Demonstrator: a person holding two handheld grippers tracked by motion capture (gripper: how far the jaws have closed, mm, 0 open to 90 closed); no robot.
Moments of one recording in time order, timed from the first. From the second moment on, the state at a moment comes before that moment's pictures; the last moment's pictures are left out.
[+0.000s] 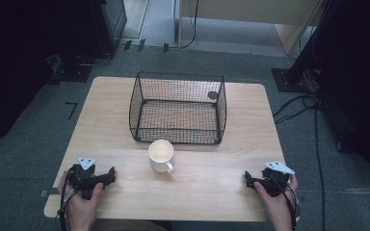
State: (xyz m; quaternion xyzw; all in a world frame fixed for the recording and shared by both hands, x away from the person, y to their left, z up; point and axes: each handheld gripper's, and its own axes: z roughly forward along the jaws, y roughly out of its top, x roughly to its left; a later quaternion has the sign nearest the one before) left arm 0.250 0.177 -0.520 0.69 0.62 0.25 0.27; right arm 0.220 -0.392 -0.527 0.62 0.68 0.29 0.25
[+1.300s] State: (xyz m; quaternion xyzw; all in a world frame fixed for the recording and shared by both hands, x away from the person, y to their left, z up) left arm 0.251 0.176 -0.520 0.69 0.62 0.25 0.27; right arm 0.238 -0.290 -0.489 0.52 0.75 0.33 0.24
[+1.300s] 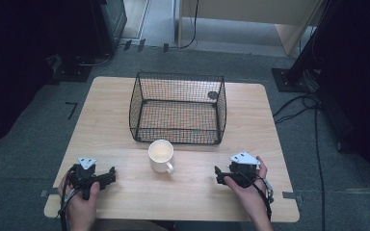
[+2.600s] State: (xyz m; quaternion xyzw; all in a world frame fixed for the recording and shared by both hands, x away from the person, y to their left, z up) left arm 0.252 0.175 -0.520 0.69 0.62 0.25 0.27; right arm 0.224 -0.179 -0.480 0.40 0.78 0.45 0.14
